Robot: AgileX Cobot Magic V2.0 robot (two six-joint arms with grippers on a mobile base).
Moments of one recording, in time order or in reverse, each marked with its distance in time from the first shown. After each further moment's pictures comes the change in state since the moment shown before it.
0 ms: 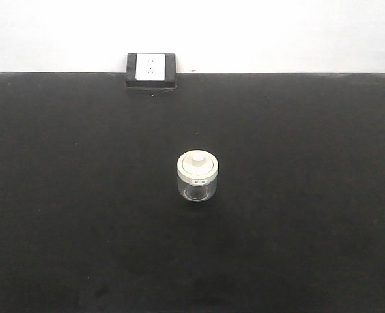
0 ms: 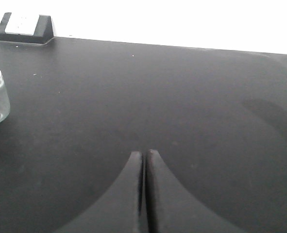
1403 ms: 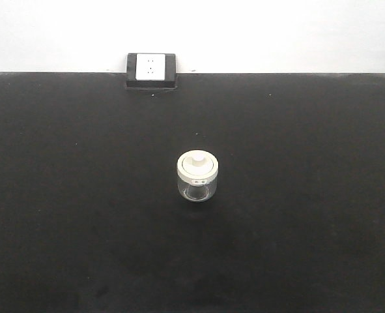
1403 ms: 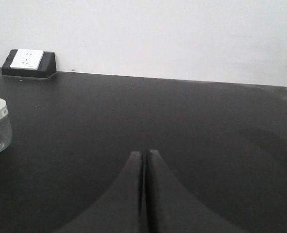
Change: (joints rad) left arm 0.000 0.000 0.000 0.000 0.006 0.000; right arm 0.000 -0.107 0.052 0.000 -0.084 0.005
